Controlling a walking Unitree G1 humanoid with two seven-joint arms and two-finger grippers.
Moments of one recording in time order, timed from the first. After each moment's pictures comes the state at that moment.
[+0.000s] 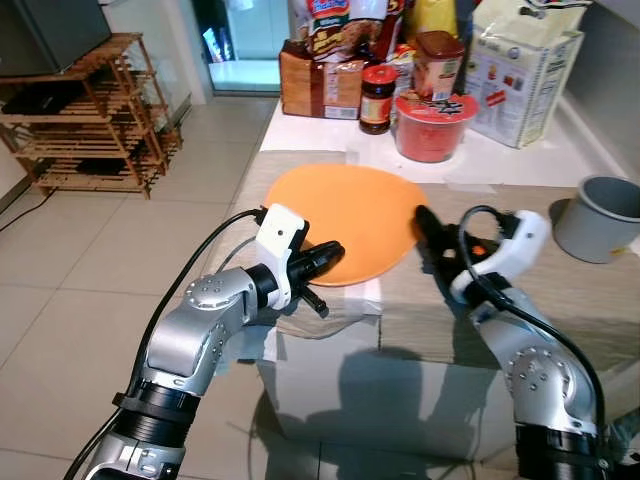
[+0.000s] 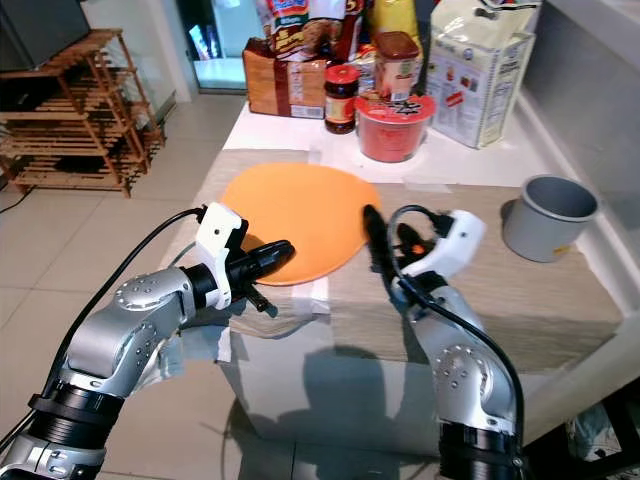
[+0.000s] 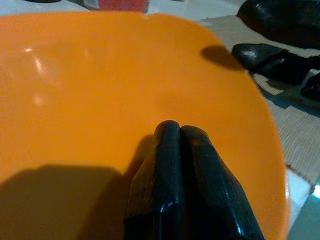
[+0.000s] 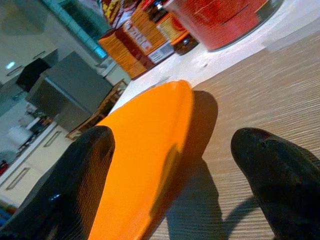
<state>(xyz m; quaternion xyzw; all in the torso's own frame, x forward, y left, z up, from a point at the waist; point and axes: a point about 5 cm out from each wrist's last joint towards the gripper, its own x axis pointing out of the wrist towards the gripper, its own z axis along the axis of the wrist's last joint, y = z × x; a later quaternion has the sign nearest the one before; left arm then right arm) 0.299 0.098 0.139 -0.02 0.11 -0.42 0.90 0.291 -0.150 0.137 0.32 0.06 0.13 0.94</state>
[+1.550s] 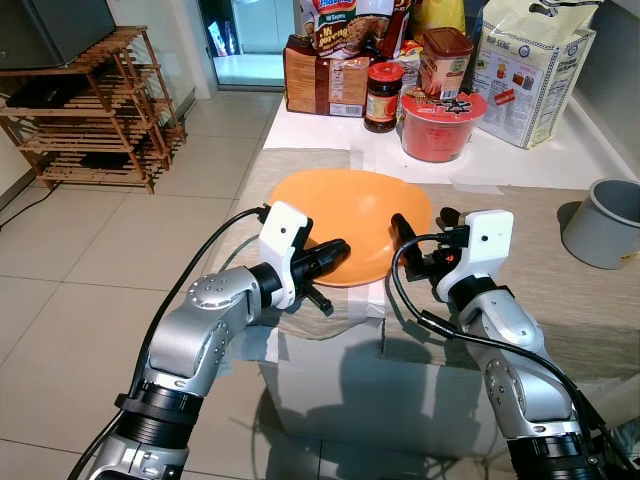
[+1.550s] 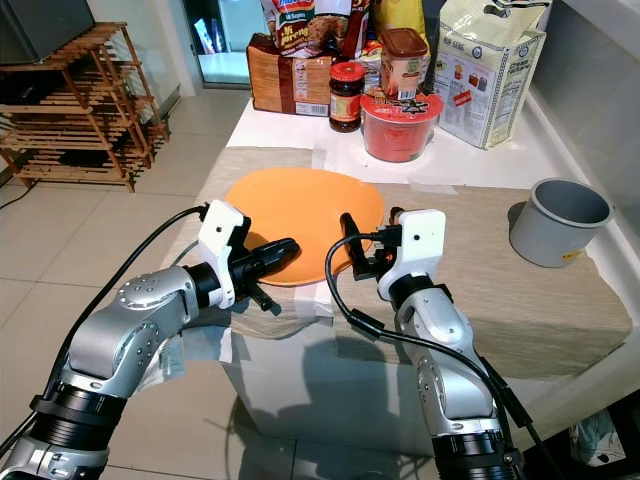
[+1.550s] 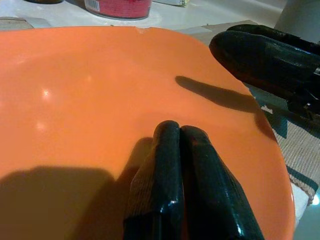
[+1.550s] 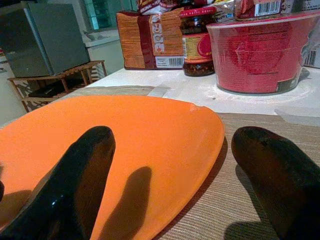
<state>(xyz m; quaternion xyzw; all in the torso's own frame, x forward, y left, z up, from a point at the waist) 0.297 0.092 0.144 -0.03 0.10 -0.42 0.90 0.289 -0.141 0.139 0.04 -0.02 0.14 0.99</state>
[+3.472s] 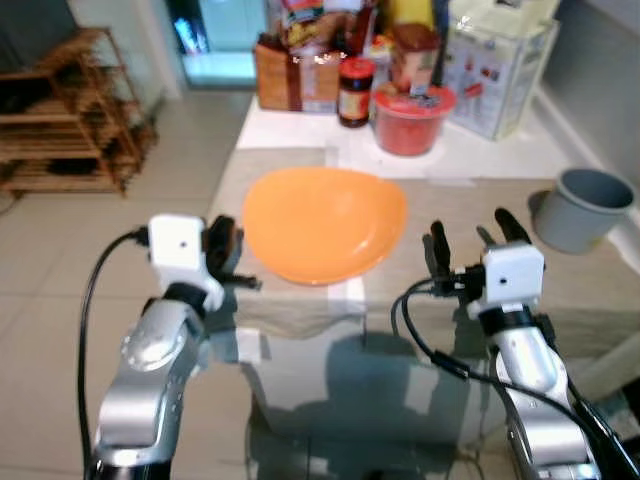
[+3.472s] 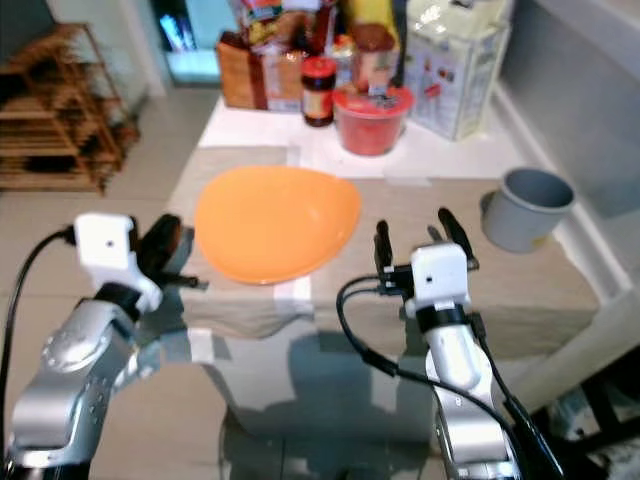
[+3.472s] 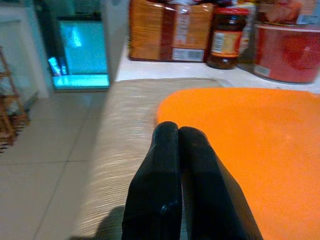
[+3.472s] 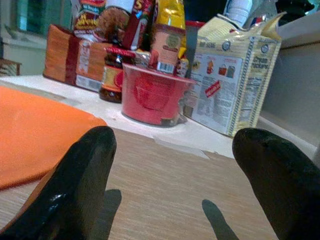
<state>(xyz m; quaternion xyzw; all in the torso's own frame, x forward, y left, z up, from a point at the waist) 0.269 0.164 0.148 -0.01 -0.01 -0.08 1.00 0.257 -0.165 0.134 -0.14 -0.14 0.03 0.98</state>
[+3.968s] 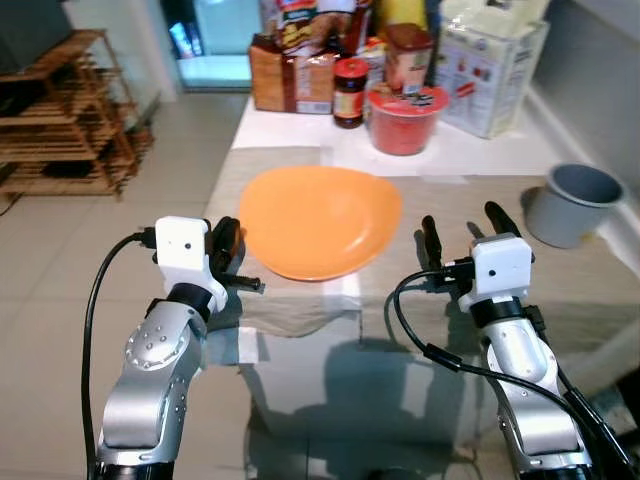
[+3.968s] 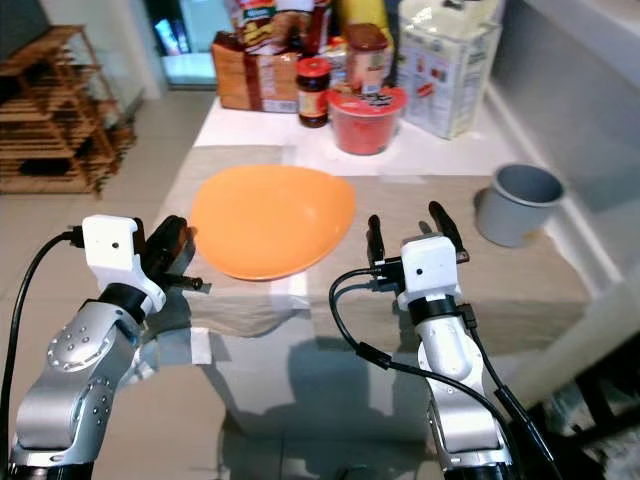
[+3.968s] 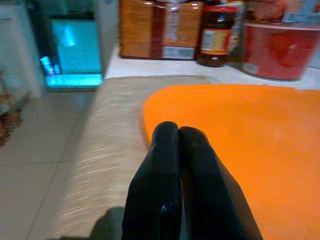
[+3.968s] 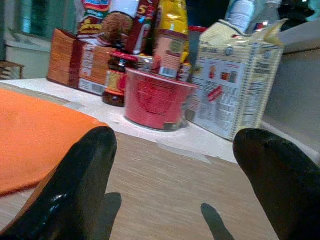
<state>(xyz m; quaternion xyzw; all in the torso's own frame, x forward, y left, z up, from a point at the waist) 0.269 0.163 0.145 -0.01 -0.01 -0.09 1.00 0.265 -0.157 0.137 -0.14 -0.14 0.04 0.98</state>
